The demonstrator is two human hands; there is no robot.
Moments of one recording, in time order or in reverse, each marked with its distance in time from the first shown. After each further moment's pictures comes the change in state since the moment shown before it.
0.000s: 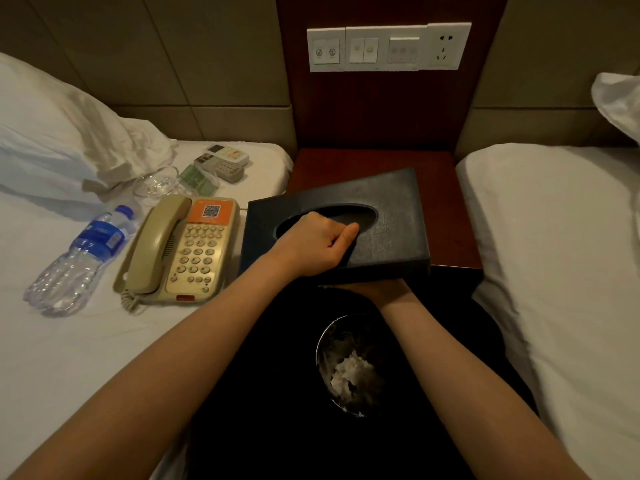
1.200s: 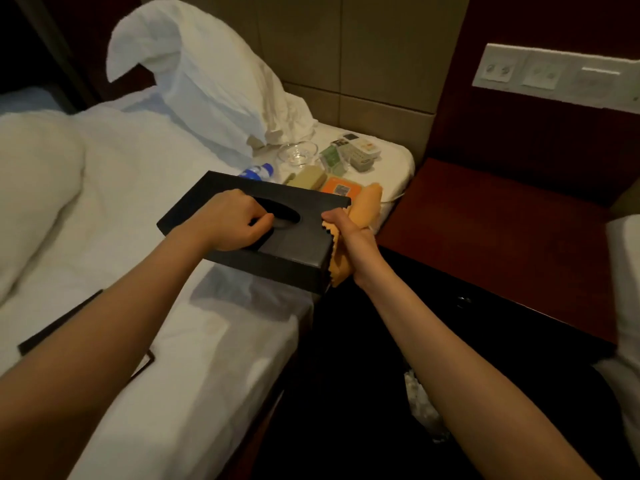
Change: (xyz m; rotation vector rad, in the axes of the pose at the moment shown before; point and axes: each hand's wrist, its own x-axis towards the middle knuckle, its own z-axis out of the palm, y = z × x) left_hand -0.217 -0.096 -0.146 0.429 0.019 -0.508; right_hand 0.048 0.041 0.196 -0.269 0.171 -0.227
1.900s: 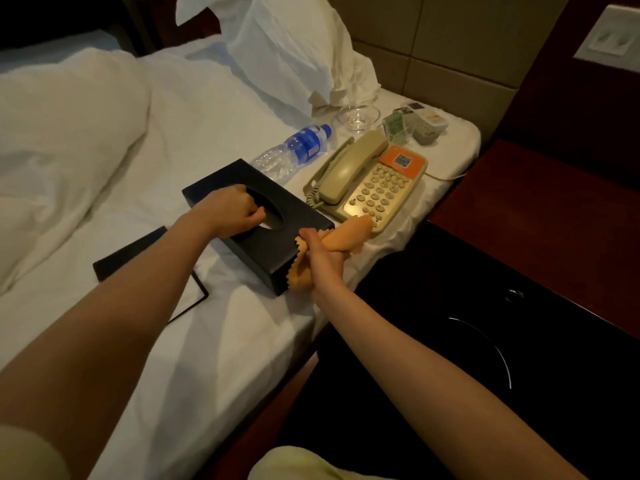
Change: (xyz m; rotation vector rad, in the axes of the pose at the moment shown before) left_hand -0.081 -0.062 0.036 0.096 -0.245 -0.325; right_hand -0.036 0.094 0.094 0.001 0.031 0.295
